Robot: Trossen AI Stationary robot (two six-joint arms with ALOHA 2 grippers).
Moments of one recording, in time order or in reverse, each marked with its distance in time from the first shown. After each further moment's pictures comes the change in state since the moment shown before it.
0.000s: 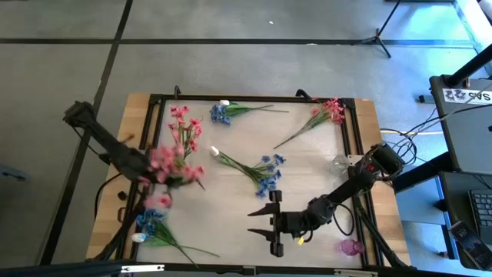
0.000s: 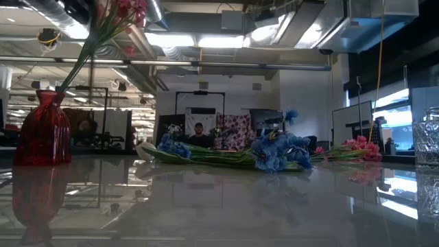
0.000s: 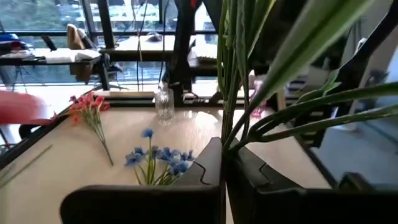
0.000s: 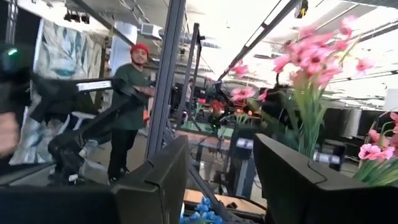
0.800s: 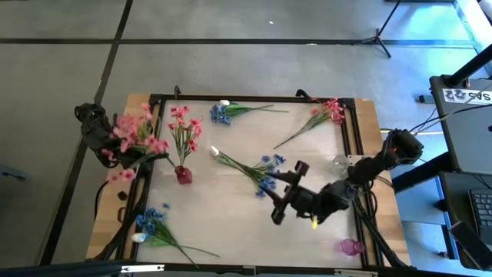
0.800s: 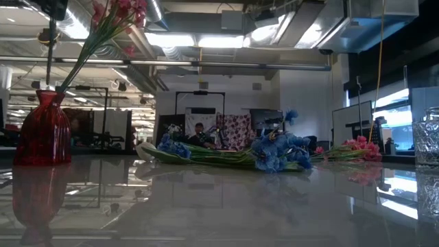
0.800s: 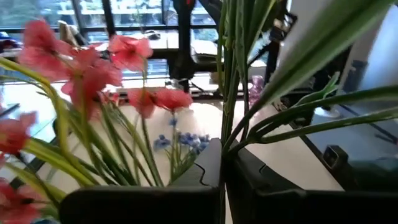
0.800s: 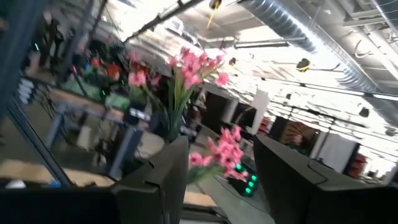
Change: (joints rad) left arm -0.093 -0.482 0.218 -0.778 -0.037 -0.034; right arm -0.037 -0.269 0.000 -0.184 0.366 -0.419
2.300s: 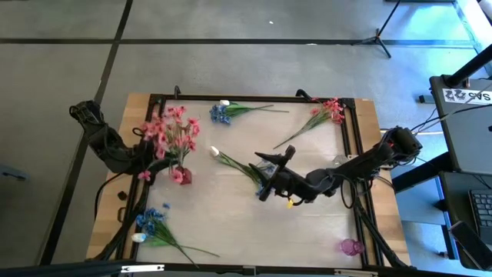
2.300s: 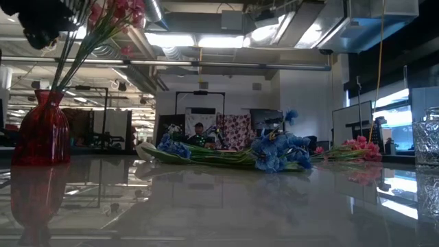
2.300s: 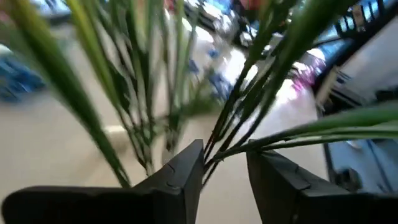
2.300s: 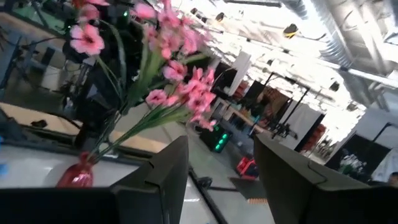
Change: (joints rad) left arm 0.001 0.231 -0.001 -0.205 -0.098 -0.796; right arm -0.168 -0.007 0.000 -0.260 0.016 0.108
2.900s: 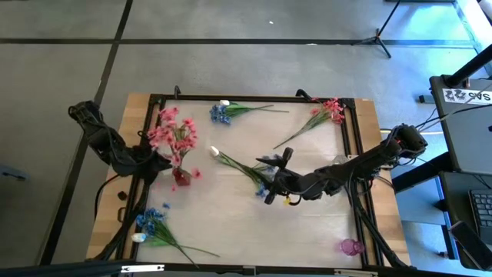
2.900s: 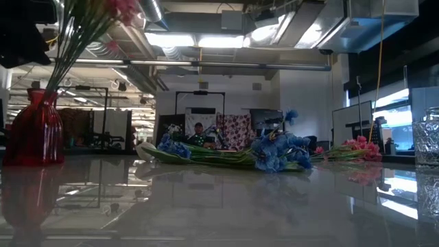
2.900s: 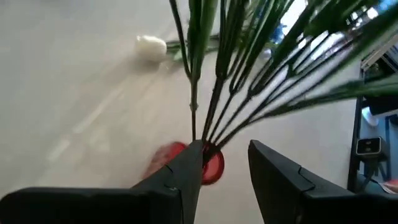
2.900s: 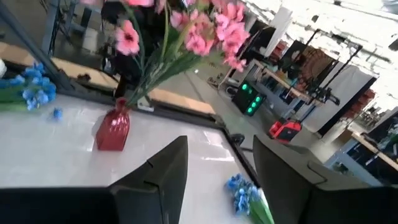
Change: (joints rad) left arm 0.021 0.006 0.008 -0.292 0.190 -0.359; right arm -0.001 -0.074 0.000 -0.449 -0.036 0.321
